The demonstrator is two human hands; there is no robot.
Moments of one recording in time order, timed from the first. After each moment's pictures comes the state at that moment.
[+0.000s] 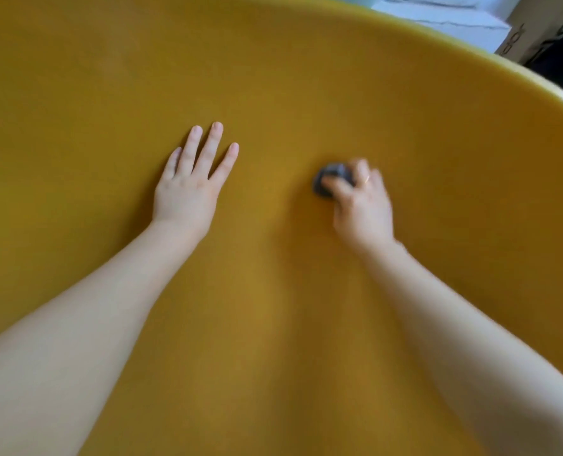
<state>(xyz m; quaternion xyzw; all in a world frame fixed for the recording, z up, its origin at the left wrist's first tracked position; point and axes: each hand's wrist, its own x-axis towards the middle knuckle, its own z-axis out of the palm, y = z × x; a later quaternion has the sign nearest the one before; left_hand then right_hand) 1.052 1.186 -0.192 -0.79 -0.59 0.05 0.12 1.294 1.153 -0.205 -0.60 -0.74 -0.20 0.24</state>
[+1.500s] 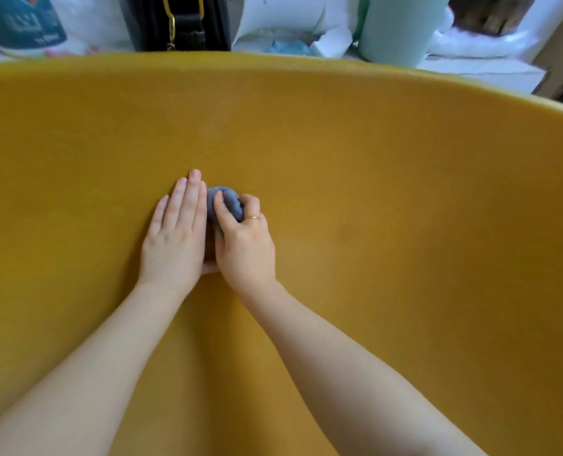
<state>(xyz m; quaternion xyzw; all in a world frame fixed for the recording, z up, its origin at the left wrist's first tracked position) 0.944 1.183 -0.201 -0.77 -0.60 -0.10 0.17 1.049 1.184 -0.212 -0.57 -0.70 0.01 0.43</state>
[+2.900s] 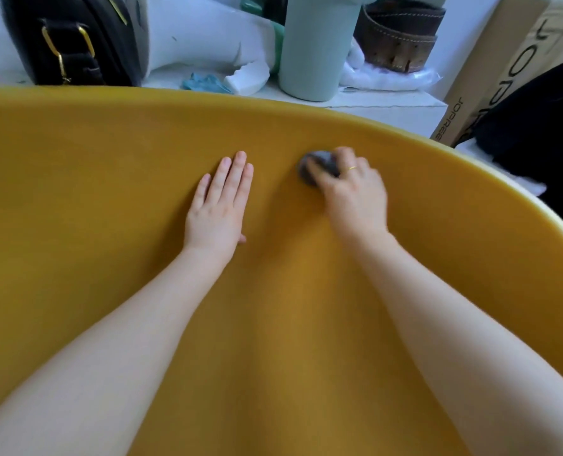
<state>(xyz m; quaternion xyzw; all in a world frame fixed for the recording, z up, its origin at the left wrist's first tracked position) 1.100 1.216 -0.151 -0.80 -0.58 -0.03 0.15 1.295 1.198 -0.113 -0.59 -0.70 -0.34 0.22</state>
